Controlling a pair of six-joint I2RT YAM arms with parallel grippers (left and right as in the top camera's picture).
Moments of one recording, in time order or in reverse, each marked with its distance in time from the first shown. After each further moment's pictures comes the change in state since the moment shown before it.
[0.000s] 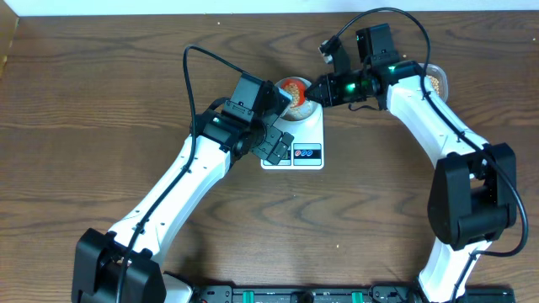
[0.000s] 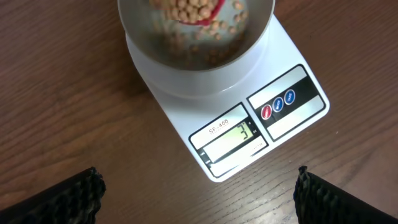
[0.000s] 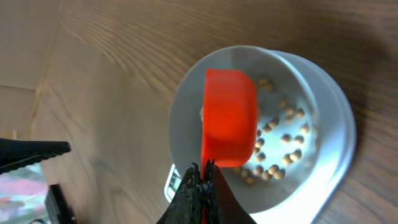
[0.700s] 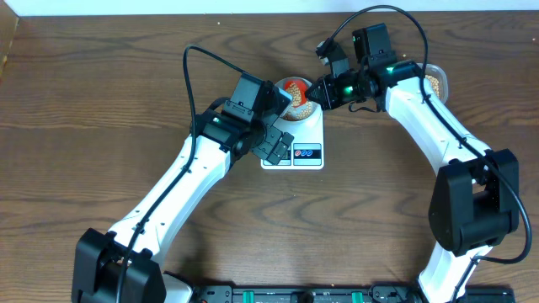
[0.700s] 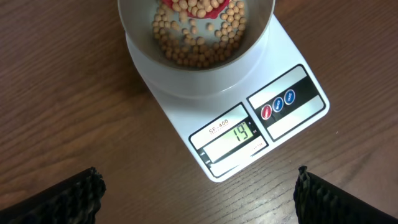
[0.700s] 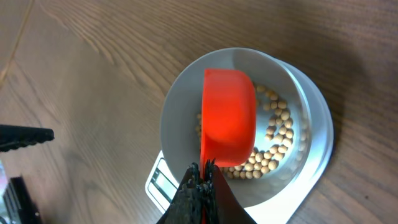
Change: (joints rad) left arm 0.000 0.000 0.000 0.000 0.000 0.000; right arm 0.024 -0.031 0.000 -0.029 0.084 -0.119
